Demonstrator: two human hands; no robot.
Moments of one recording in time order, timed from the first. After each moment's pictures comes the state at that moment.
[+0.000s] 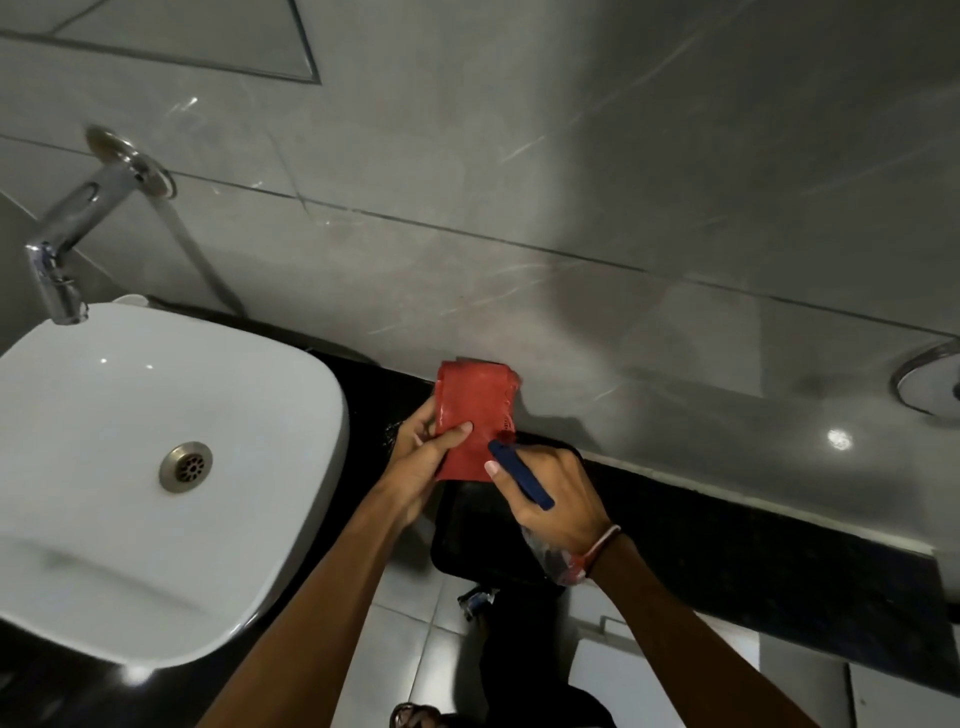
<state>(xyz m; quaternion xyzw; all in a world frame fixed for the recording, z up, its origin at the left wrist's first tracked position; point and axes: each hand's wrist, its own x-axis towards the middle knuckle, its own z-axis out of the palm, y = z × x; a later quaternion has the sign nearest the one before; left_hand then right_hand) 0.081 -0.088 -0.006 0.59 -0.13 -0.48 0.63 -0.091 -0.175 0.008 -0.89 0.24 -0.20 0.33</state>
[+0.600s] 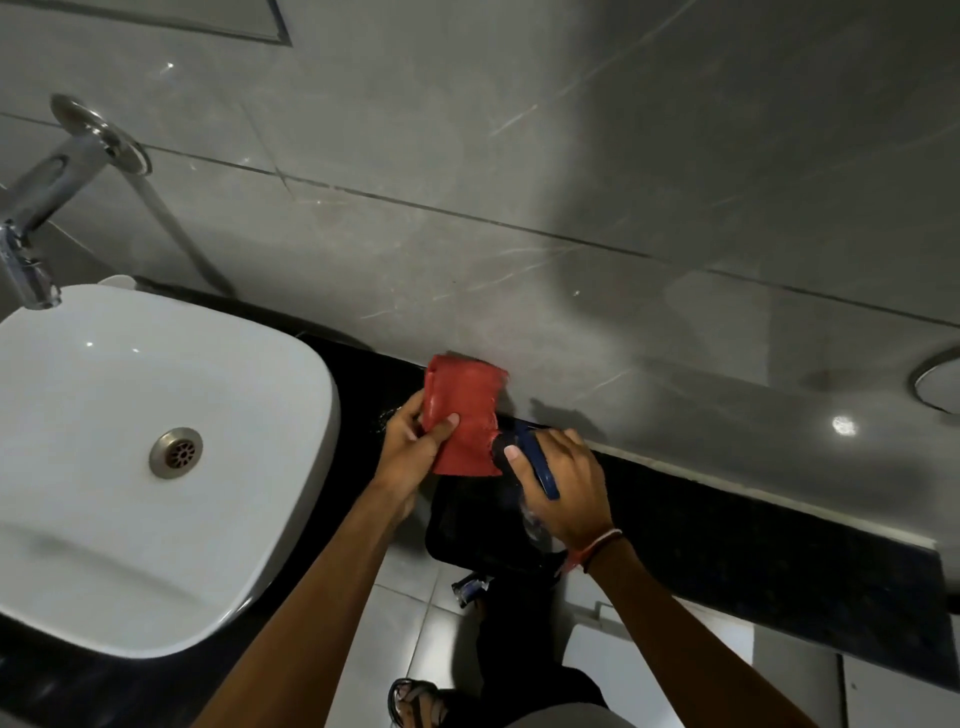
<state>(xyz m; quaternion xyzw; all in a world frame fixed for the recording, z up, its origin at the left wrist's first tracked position) 0.076 -0.091 -0.014 0.67 -0.13 -0.41 0.61 -0.100 -0.188 -0.036 -0.89 0.34 -0.20 0.23</state>
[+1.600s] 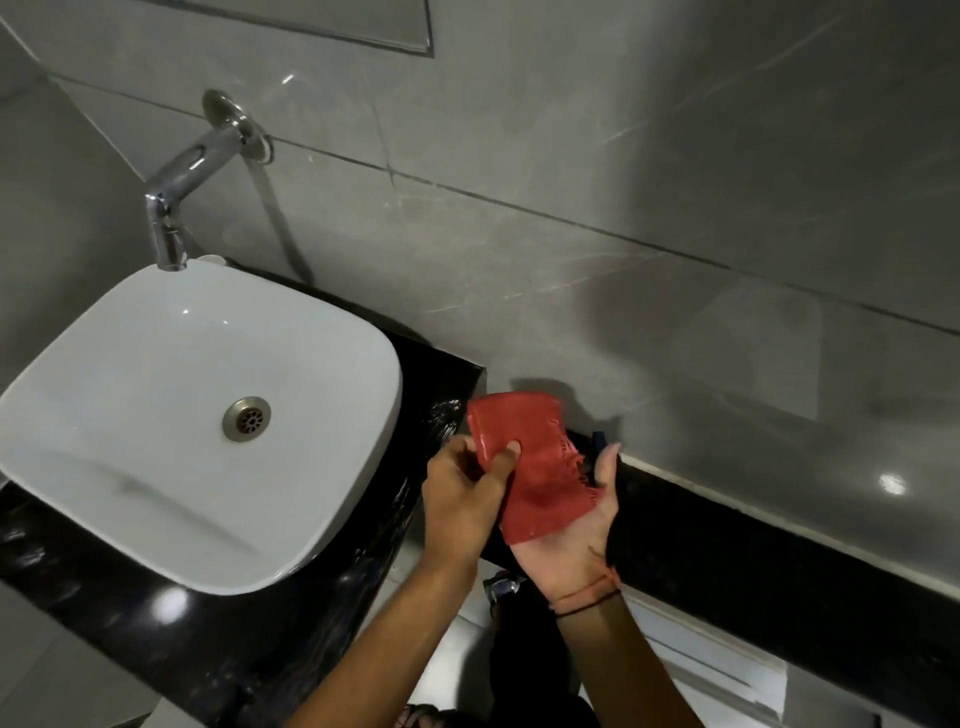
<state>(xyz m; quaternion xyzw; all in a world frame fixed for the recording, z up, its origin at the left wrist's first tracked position) 0.005 -0.041 0.077 0.74 -0.03 -0.32 0.59 -0.069 -0.103 0.037 -0.07 0.31 -0.24 0.92</state>
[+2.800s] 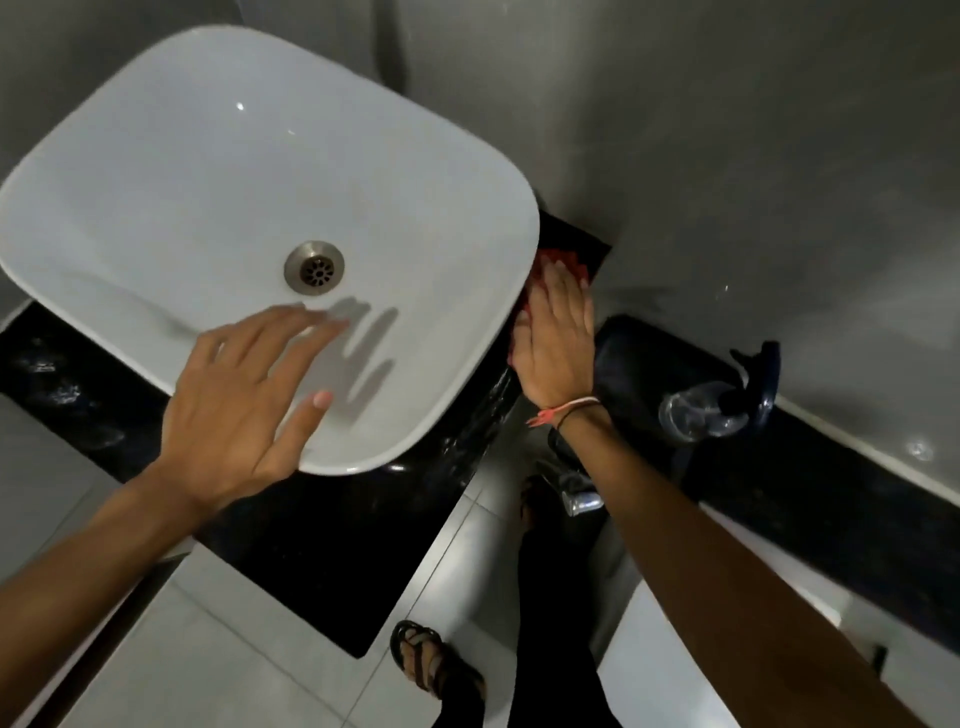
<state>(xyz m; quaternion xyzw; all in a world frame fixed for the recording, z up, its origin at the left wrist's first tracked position) 0.182 0.205 0.027 0.87 -0.49 -0.03 0.04 0.070 -0.070 -0.097 -0.92 0.29 -0.17 0.21</state>
